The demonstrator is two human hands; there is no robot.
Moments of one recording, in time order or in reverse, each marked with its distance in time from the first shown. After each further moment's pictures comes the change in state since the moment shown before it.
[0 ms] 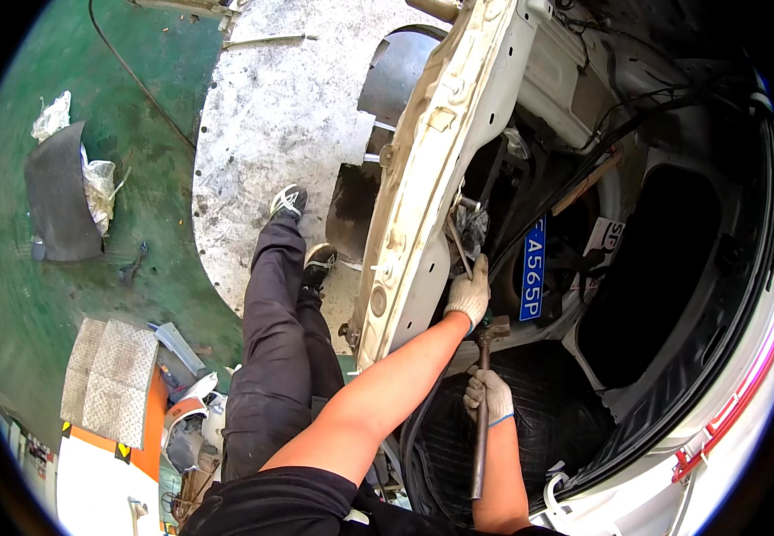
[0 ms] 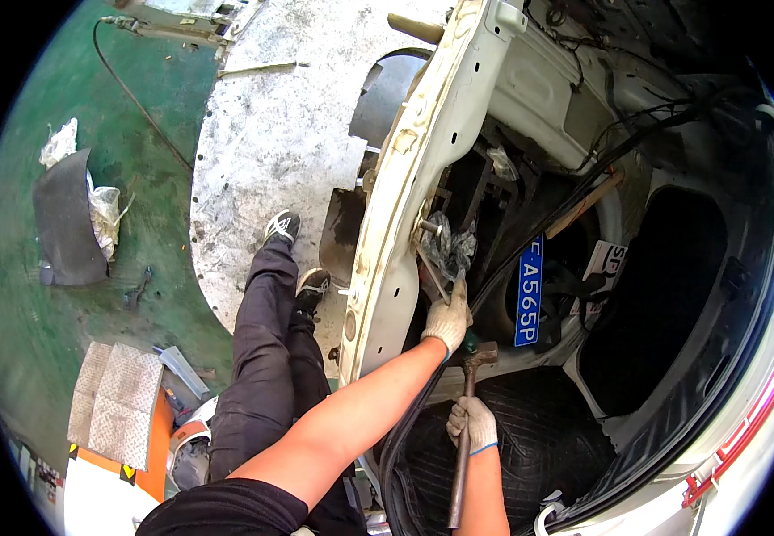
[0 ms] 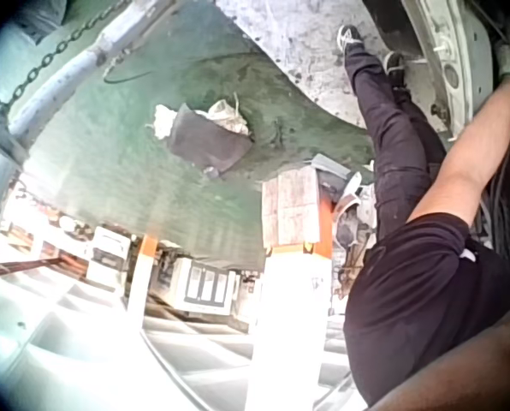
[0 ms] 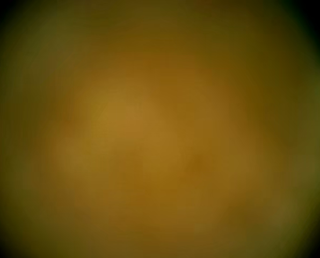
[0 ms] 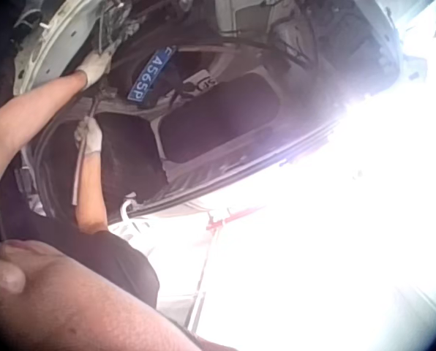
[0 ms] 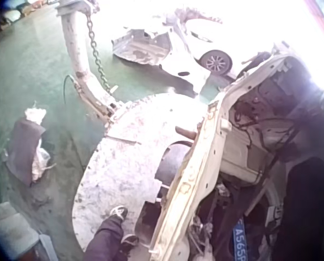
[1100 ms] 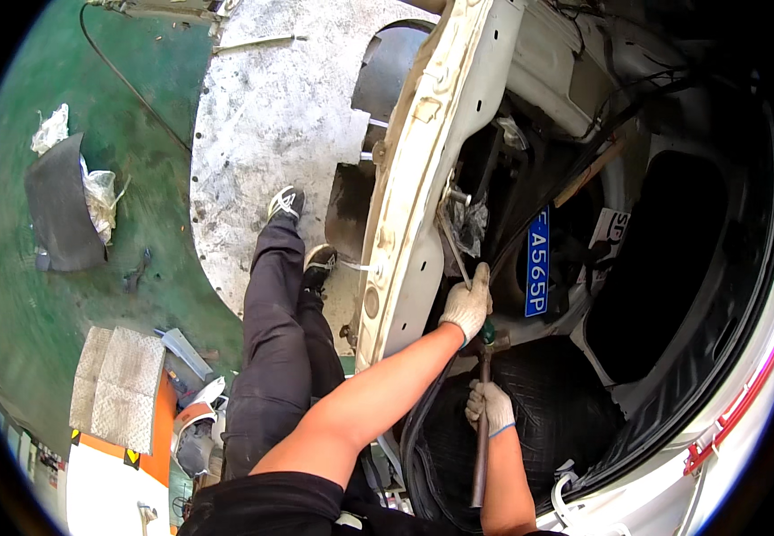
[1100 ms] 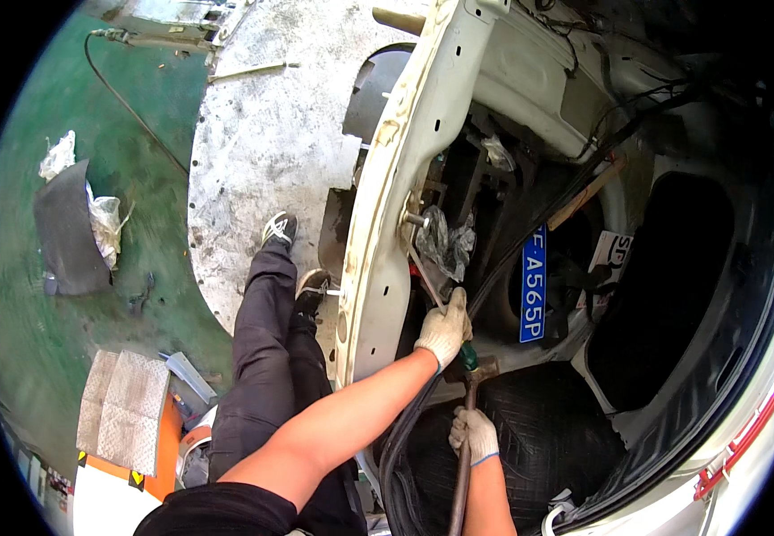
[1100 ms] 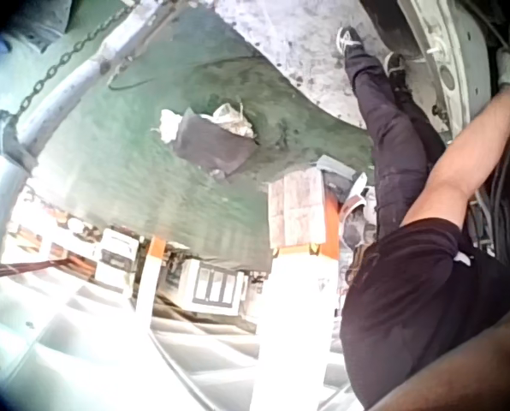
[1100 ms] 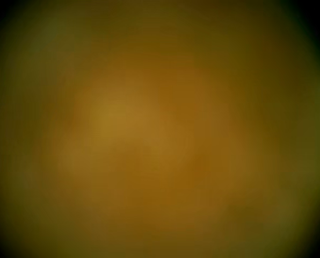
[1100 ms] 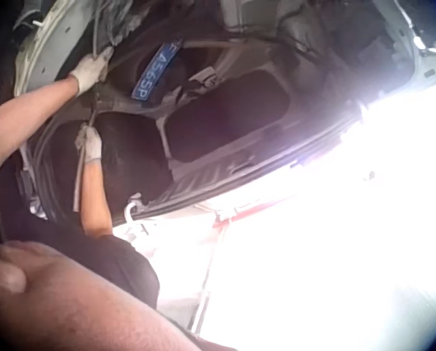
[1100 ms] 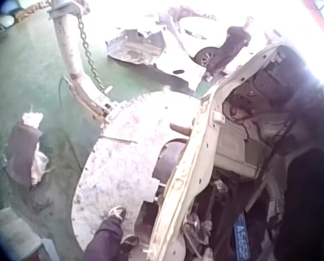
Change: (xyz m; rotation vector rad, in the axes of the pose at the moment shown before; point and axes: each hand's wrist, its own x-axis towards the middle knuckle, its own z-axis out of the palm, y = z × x) left_hand -0.019 -0.007 -0.001 -0.179 -0.061 -0.013; right_hand 0.008 0.010 -0.024 -0.150 0.092 0.064
